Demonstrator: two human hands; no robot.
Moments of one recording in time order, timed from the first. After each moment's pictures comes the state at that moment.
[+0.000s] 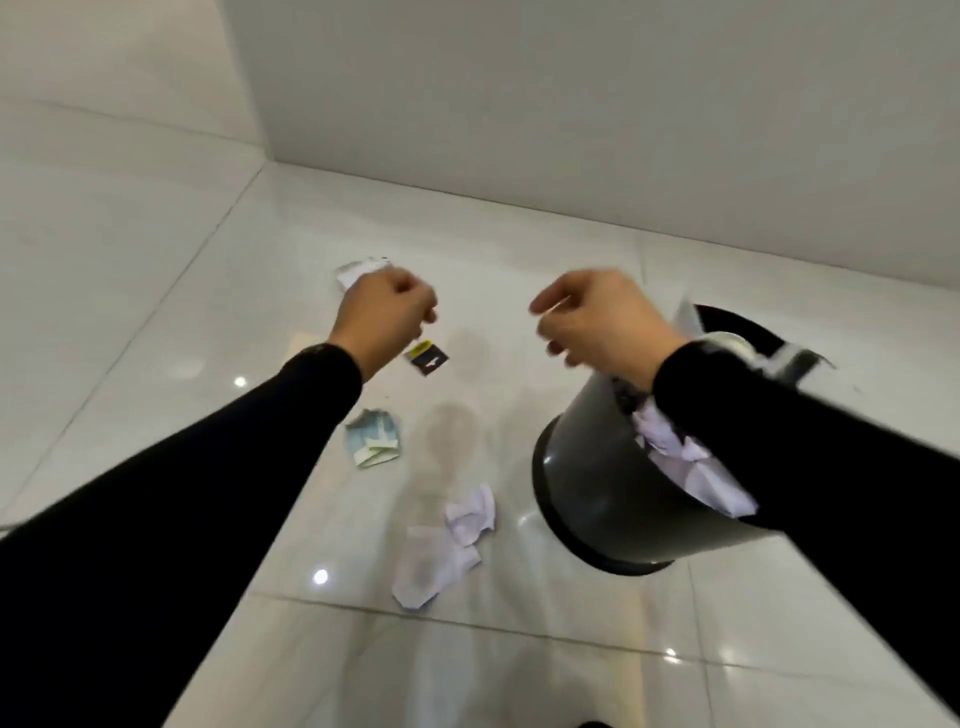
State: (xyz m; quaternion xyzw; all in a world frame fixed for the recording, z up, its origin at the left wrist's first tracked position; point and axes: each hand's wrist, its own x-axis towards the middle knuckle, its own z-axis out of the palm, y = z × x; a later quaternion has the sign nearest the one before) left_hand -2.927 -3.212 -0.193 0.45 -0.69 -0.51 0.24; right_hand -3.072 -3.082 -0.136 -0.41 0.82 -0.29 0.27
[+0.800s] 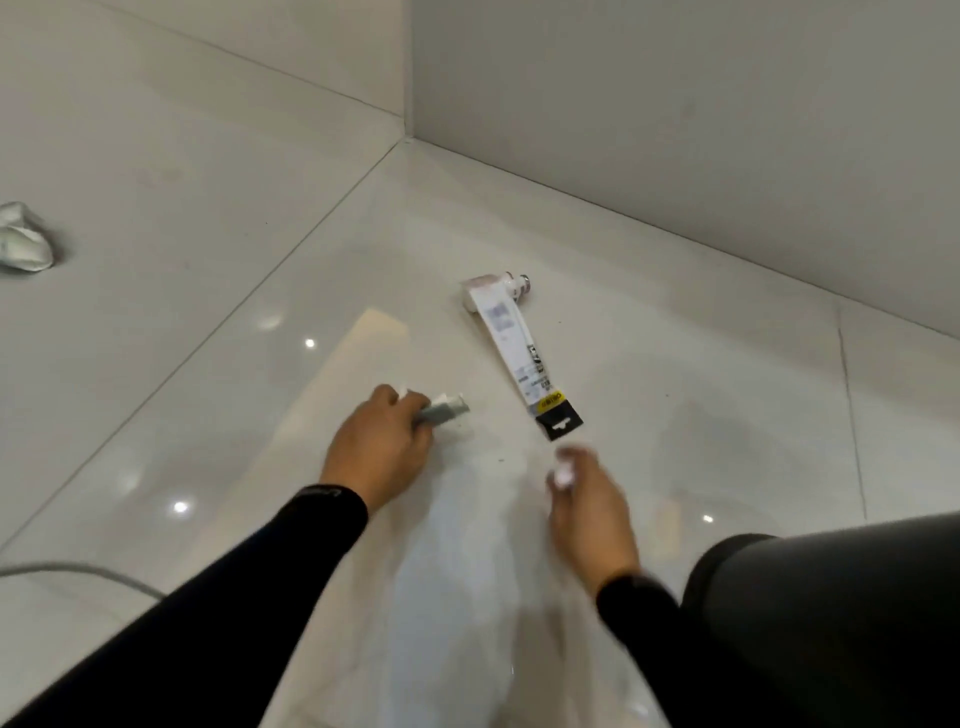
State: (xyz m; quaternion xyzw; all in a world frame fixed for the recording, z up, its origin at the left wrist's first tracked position) left_hand -2.838 -3.297 -0.365 0.54 -0.81 -0.20 0.13; right_hand -3.004 -3.168 -0.357 -0.39 0.86 -0.24 0.22
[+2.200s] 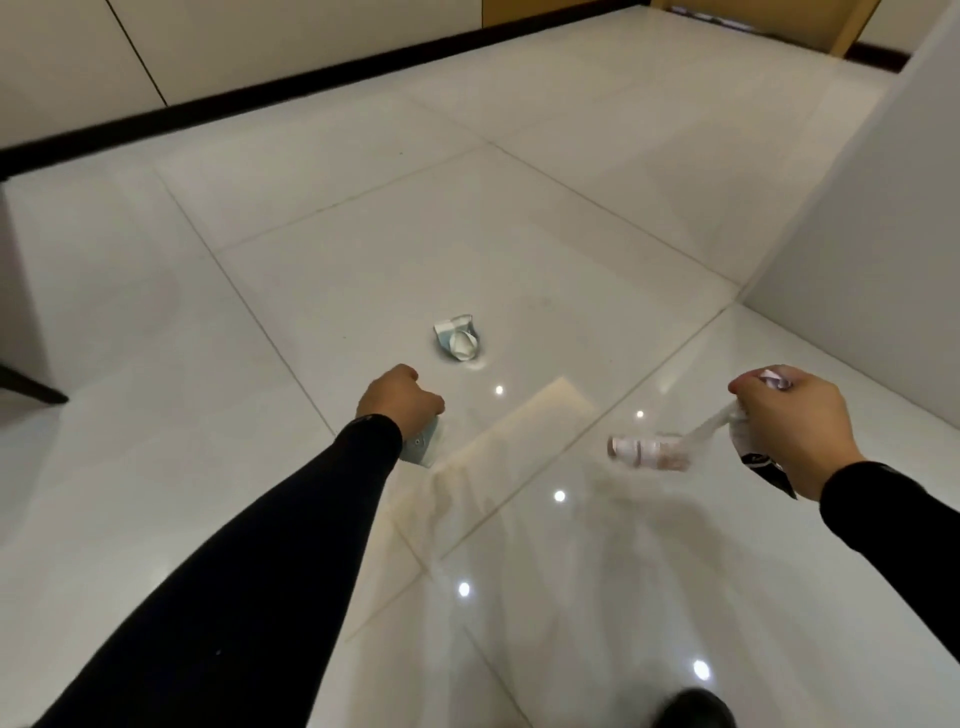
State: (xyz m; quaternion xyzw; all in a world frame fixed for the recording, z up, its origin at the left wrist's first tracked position) left_hand -2.502 -3.450 -0.242 0.81 -0.46 -0.32 0.17; right_hand -2.843 -3.427 -0.174 -0.45 0.74 -0.38 0.32
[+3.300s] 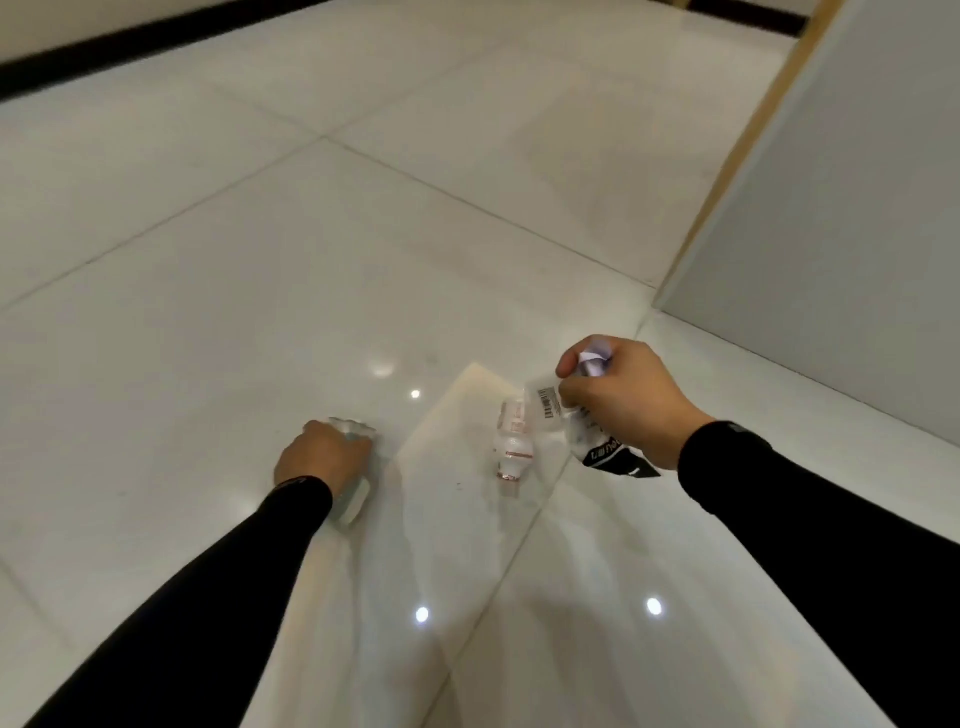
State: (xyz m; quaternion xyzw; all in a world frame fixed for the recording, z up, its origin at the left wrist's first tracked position) left_hand -2.563 -3.655 -0.352 0.79 -0.52 -0.31 0.08; right_hand -2.822 -3.598 -0.208 -0.50 0.69 -0.36 0.39
